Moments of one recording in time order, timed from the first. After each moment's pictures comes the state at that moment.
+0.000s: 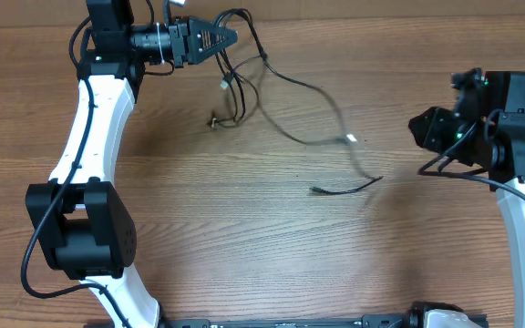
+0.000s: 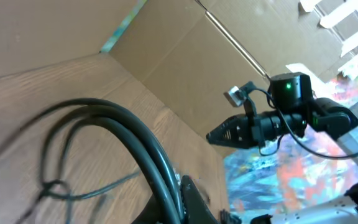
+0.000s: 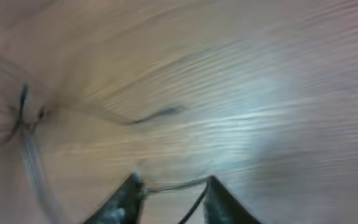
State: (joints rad) left arm 0.01 1.96 1.71 -0.08 1.45 -0.39; right arm -0.09 1.32 1.33 -0.98 -0.24 0.27
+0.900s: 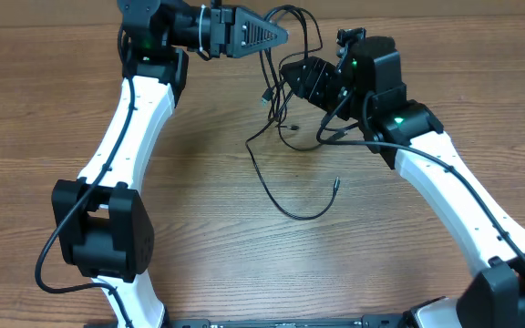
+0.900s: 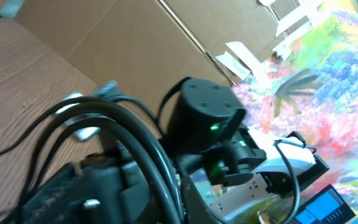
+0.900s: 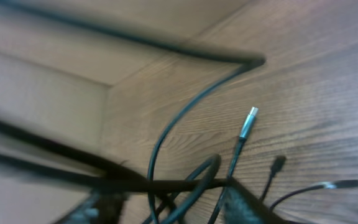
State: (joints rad) left arm -0.18 1.96 1.72 0.64 1.54 -1.20; right arm 0.36 1.62 1.33 -0.24 -0.36 0.84
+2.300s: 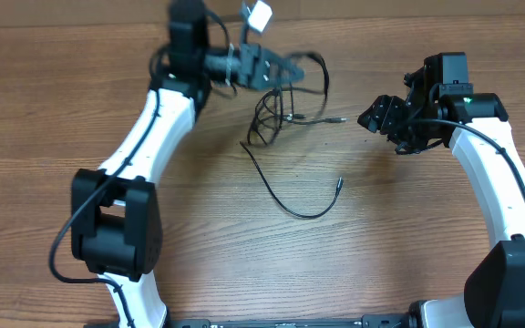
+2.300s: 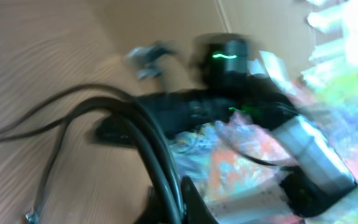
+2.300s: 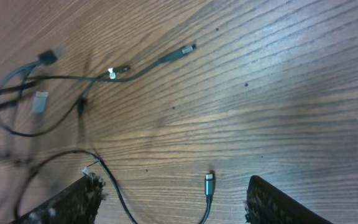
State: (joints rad) left arm -0.25 1.98 1.54 0.04 1.38 -0.77; right arm 0.01 1.64 1.34 -0.88 -0.35 0.42
